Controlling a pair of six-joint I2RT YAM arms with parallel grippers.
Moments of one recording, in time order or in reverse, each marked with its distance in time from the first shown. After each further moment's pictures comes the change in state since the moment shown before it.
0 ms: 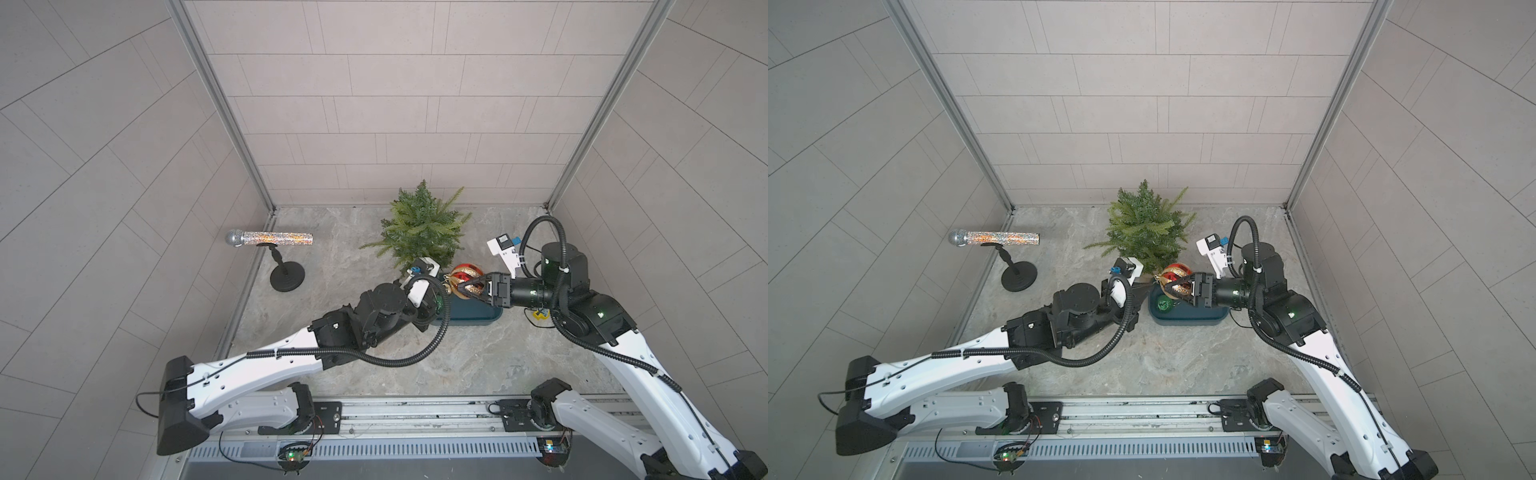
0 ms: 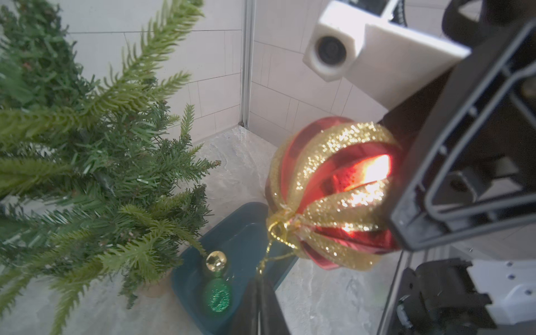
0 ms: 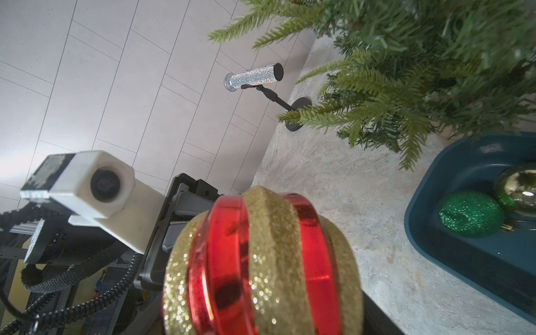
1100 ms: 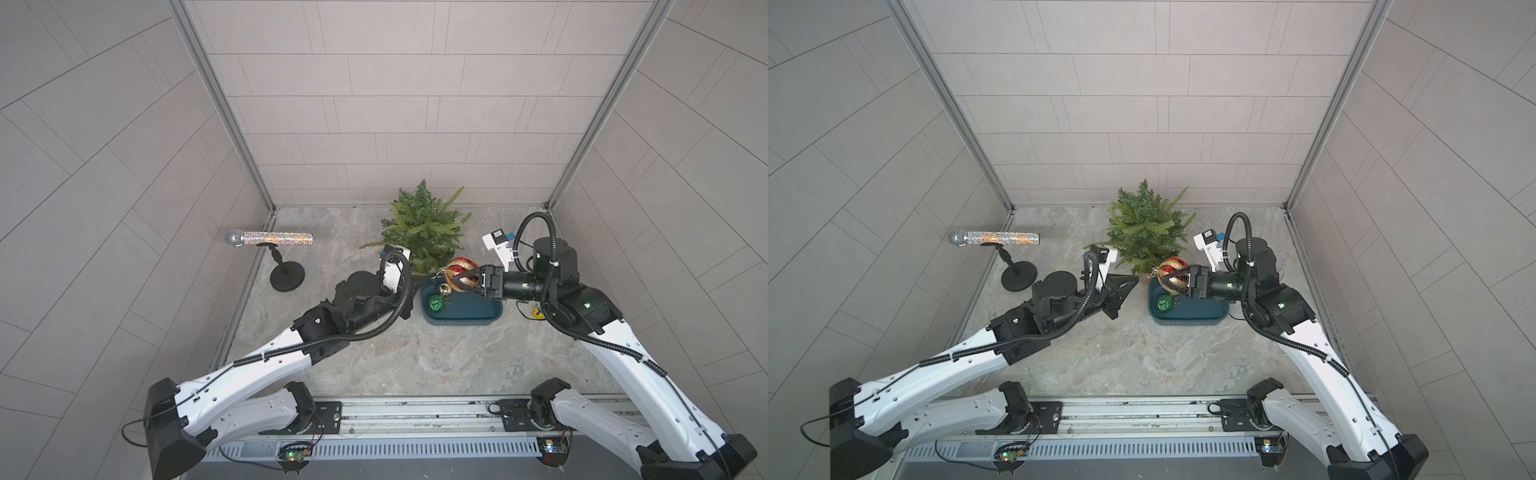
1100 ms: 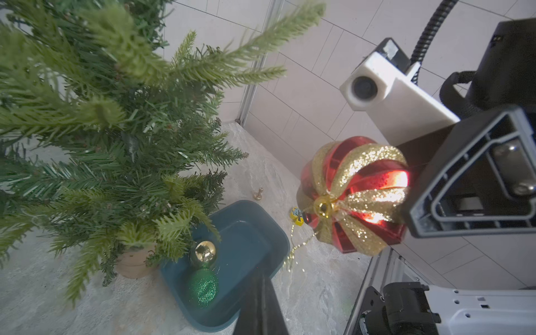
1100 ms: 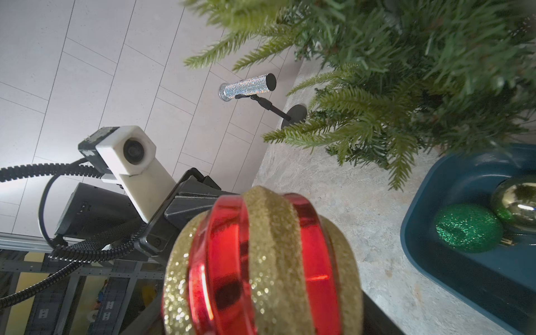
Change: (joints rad) left arm 0.229 -0.094 -0.103 0.051 0.258 -0.215; right arm -0.012 0.066 -0.023 0.103 0.008 0.039
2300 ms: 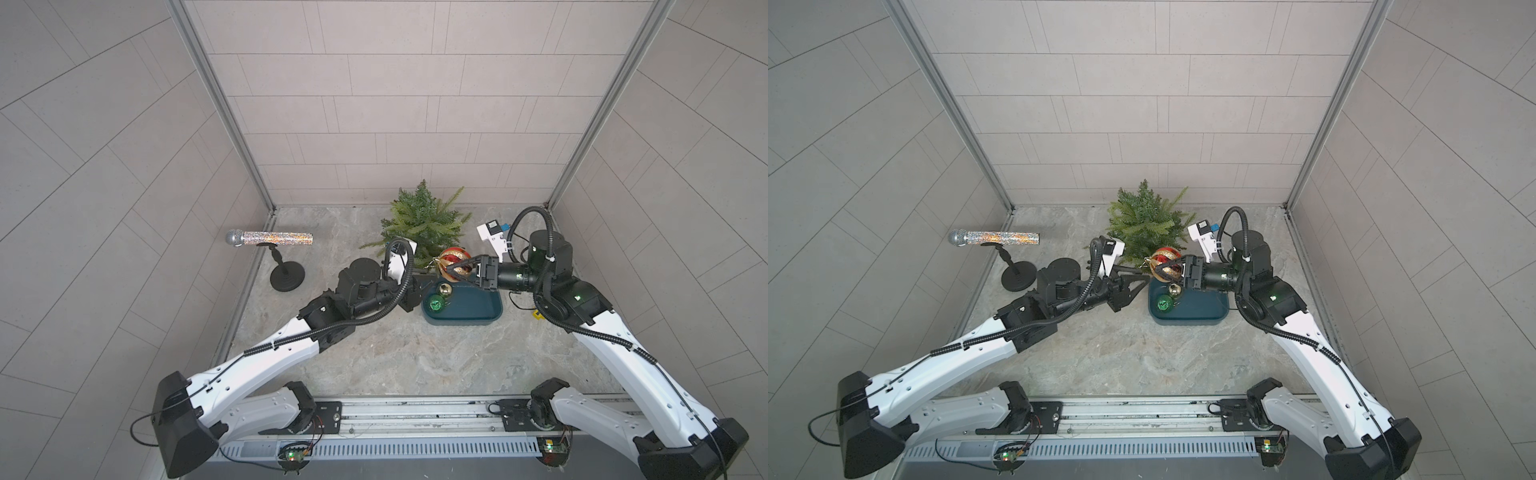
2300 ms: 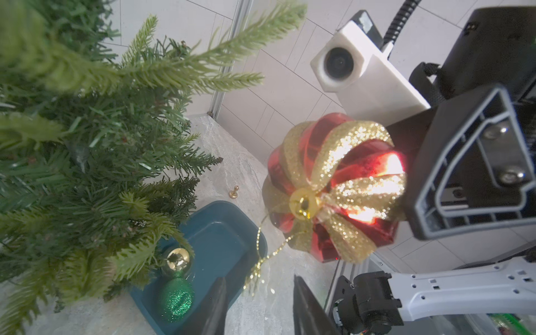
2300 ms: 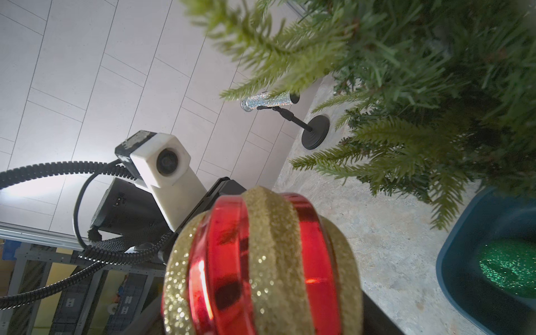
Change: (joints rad) left arm 0.065 0.075 0.055 0.028 0.198 -0.005; right arm 0.023 0.050 0.016 0.148 -0.040 0.088
